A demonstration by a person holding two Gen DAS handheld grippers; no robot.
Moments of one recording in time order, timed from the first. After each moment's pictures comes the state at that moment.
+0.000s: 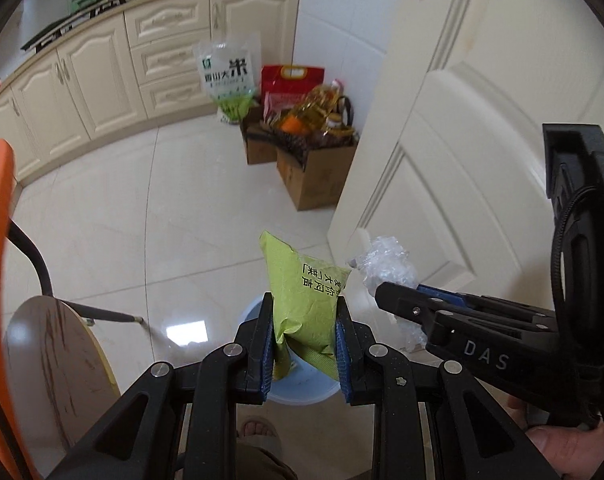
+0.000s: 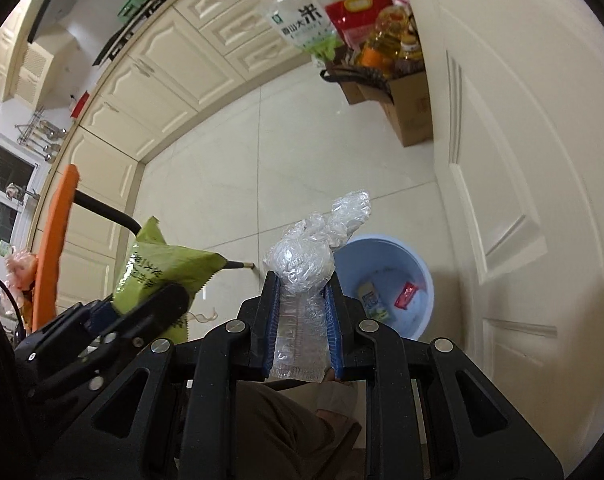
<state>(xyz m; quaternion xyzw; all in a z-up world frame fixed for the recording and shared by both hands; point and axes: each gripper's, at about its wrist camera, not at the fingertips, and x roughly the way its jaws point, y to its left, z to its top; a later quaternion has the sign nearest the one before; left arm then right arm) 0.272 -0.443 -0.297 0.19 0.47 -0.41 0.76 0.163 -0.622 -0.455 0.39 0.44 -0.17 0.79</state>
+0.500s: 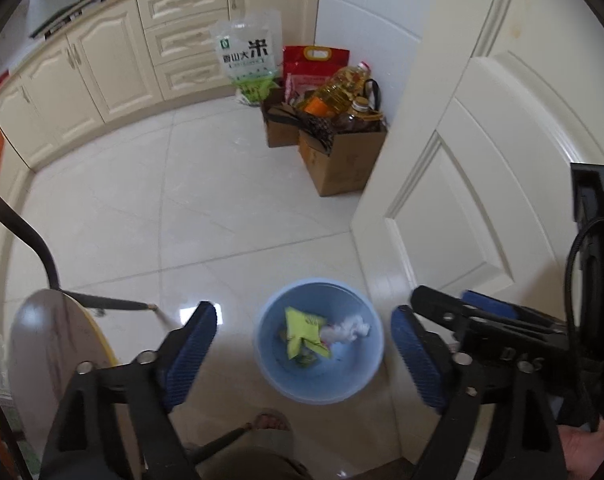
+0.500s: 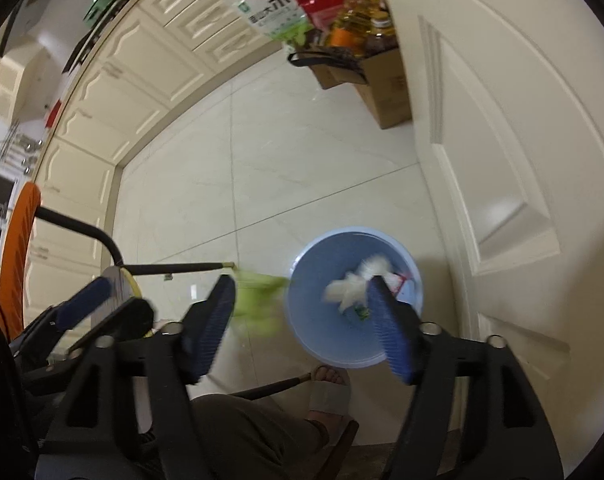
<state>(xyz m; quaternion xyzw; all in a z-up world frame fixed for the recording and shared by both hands) 0.305 -0.512 -0.323 0.21 0.48 -0.37 0.77 0.159 -0.642 -0.485 0.42 0.45 -0.21 0.76</state>
